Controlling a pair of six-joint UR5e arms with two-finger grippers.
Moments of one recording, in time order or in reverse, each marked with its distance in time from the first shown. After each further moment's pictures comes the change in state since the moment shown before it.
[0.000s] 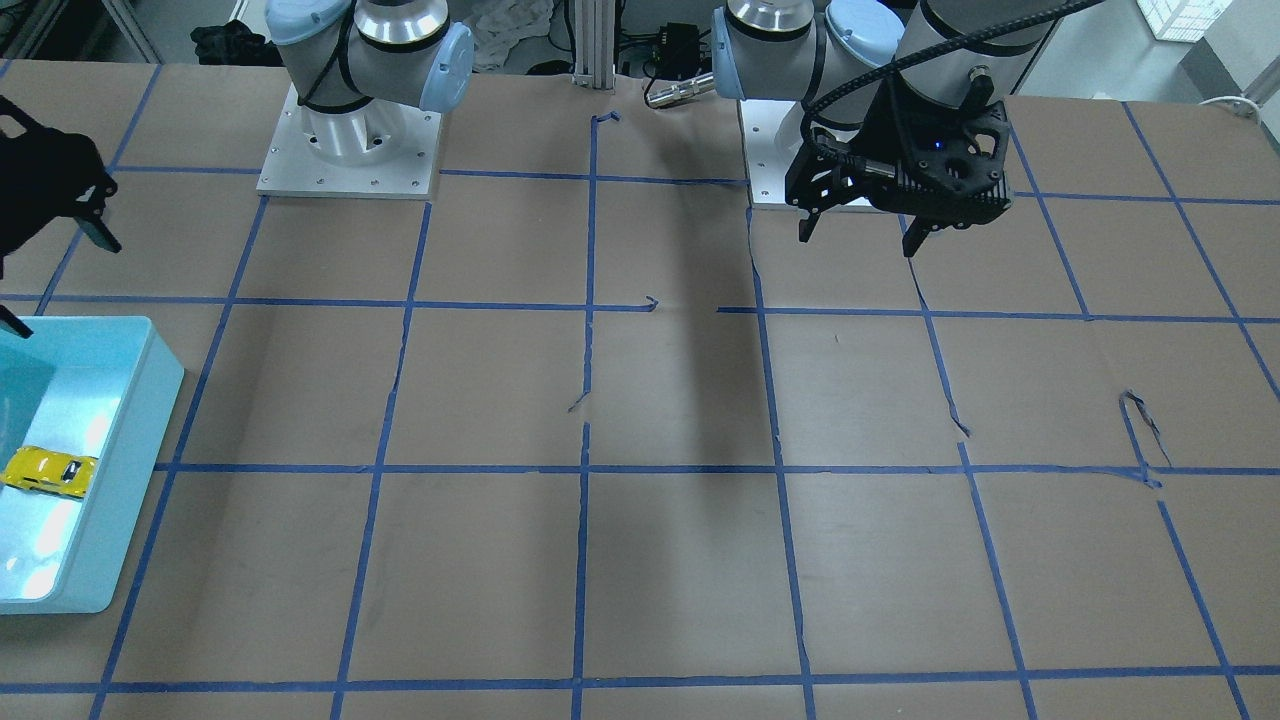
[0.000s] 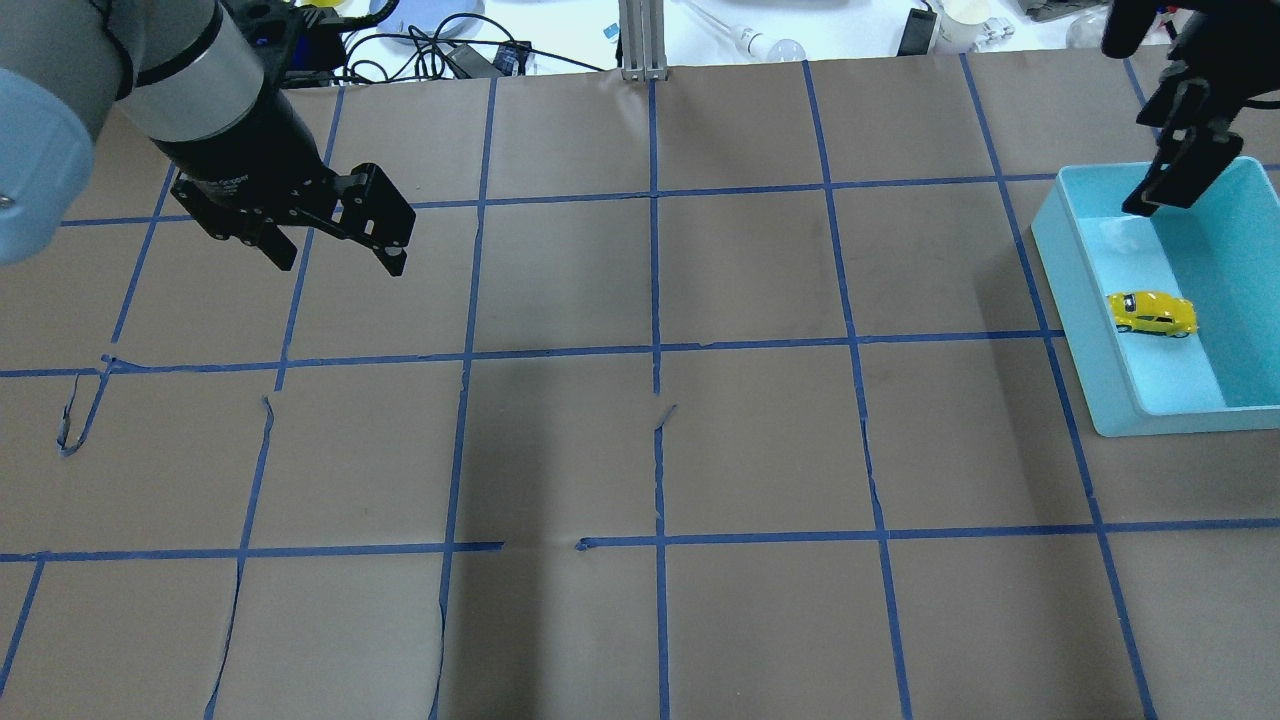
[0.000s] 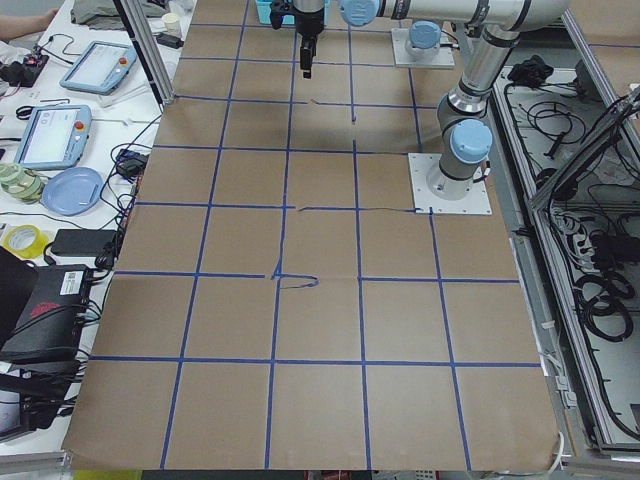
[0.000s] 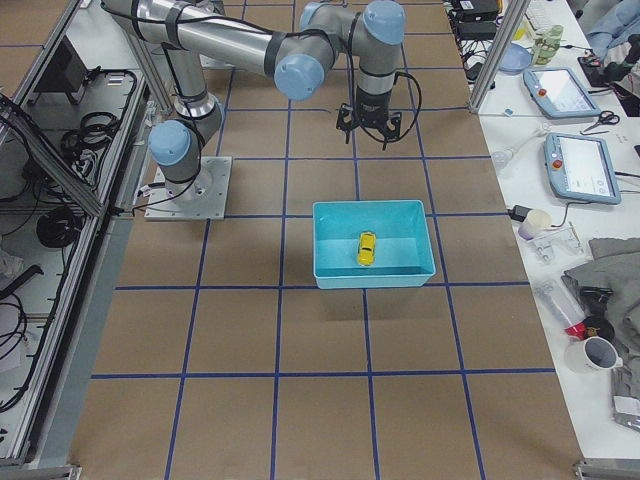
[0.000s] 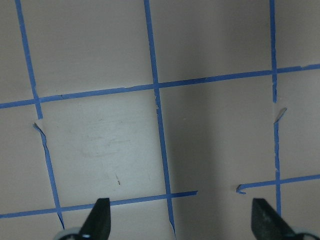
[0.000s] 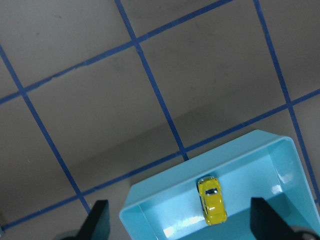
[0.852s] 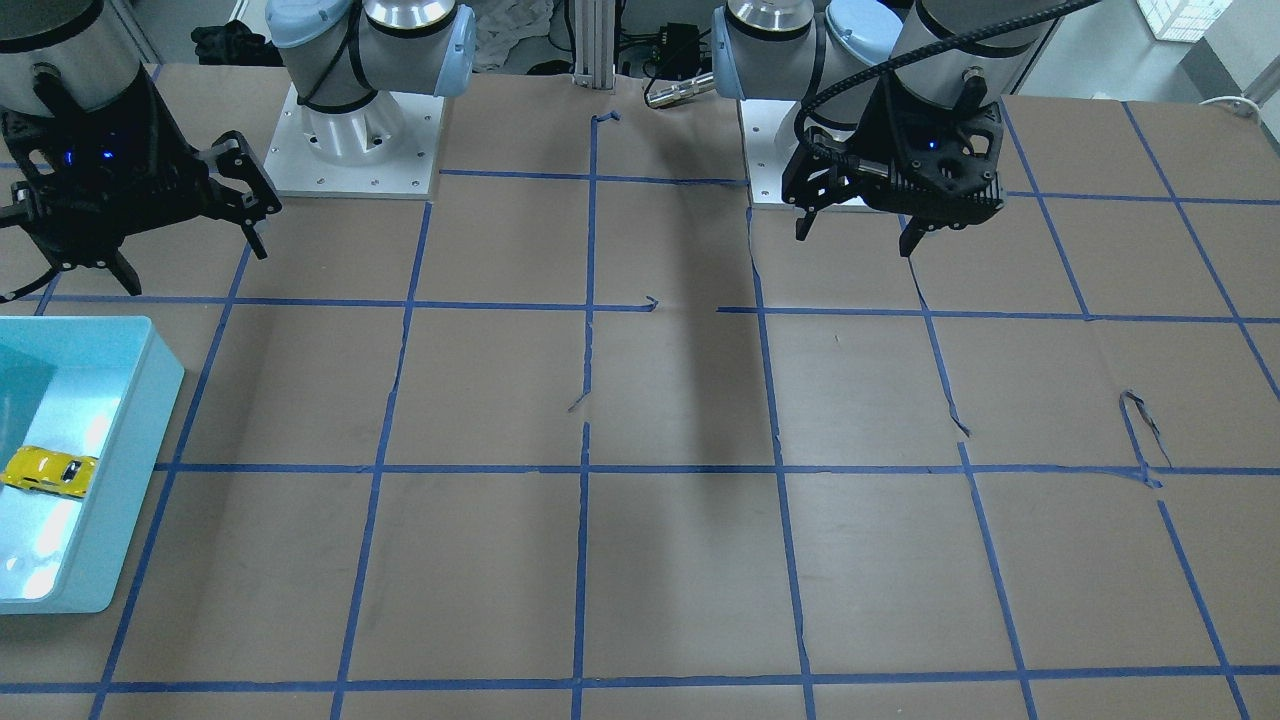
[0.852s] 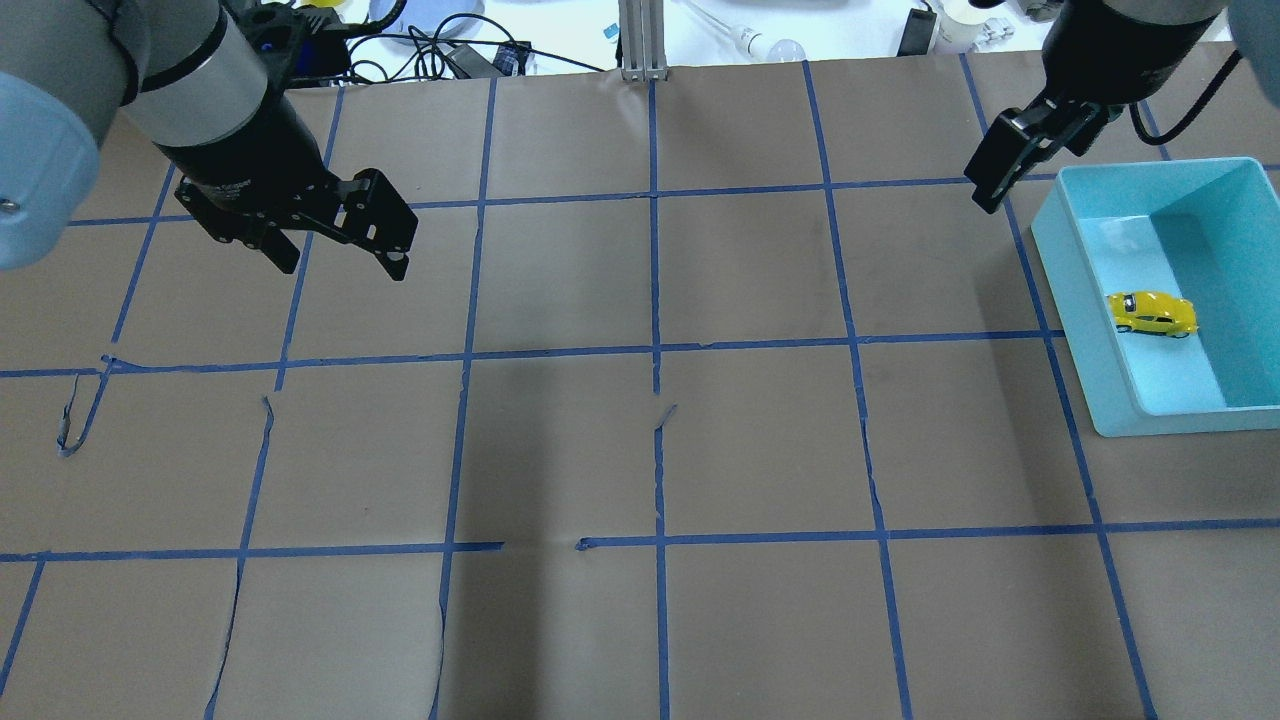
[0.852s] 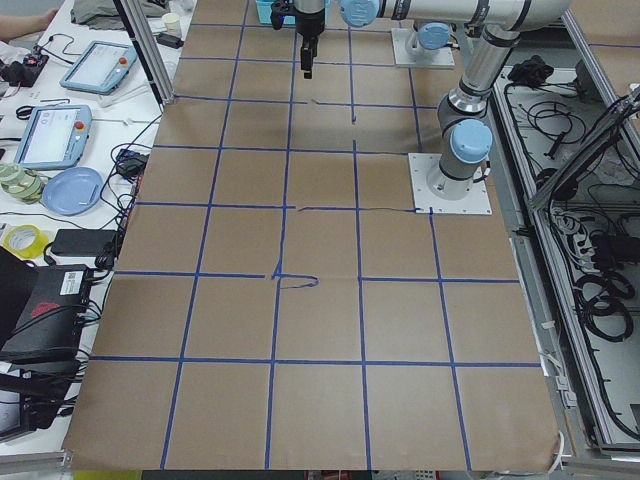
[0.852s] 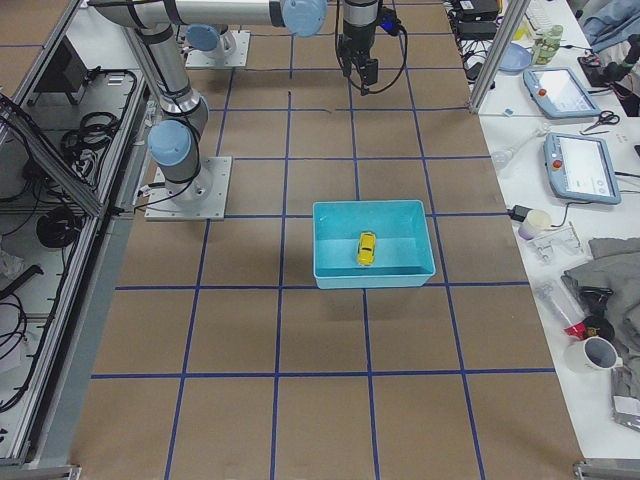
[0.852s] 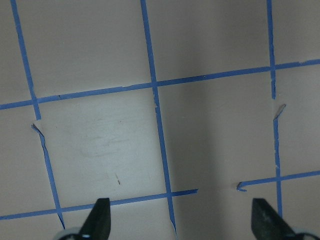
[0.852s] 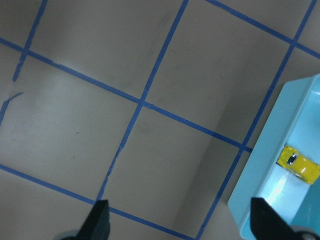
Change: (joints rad) left arm -0.003 0.002 -0.005 0.000 -0.001 0.007; right arm 0.160 -0.013 -0.010 0.023 0.009 0.927
